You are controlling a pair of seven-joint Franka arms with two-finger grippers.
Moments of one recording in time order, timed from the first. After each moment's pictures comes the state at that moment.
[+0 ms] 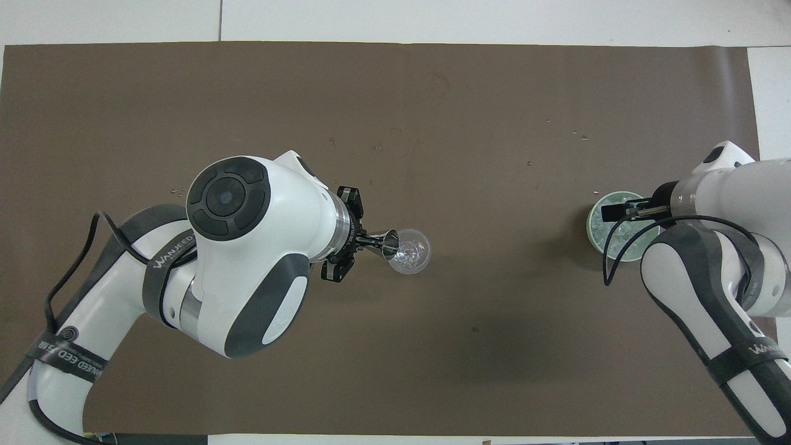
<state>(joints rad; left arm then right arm) -0.82 0.07 0.16 -1.89 -0.18 2.05 -1.86 0.02 -0.01 -0.07 -2.25 0.08 2.33 -0.23</state>
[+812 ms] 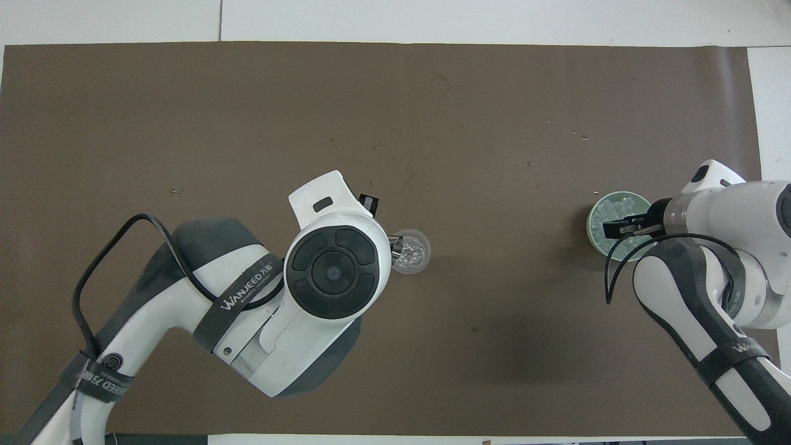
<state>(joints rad) -0.92 0.07 0.15 -1.87 0.16 2.05 -2.04 0.01 0.00 -0.08 -2.34 0.08 2.43 -0.35</state>
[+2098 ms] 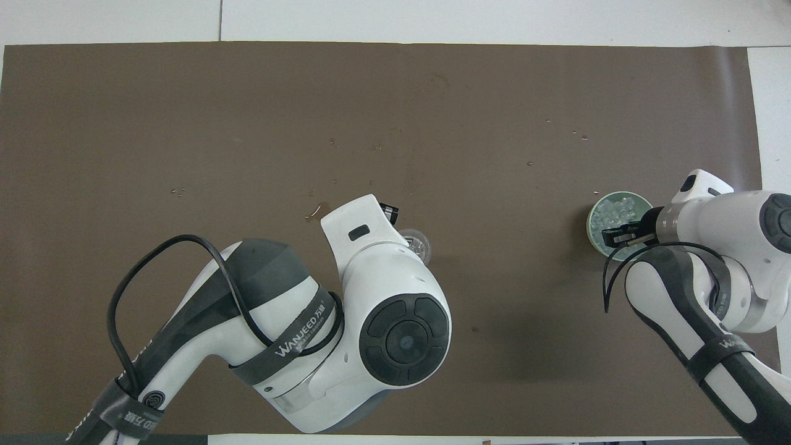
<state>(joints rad) -0.96 0.06 0.12 -1.86 0.34 2.03 -2.15 0.00 0.02 -0.07 -2.38 0.08 2.47 -0.38</state>
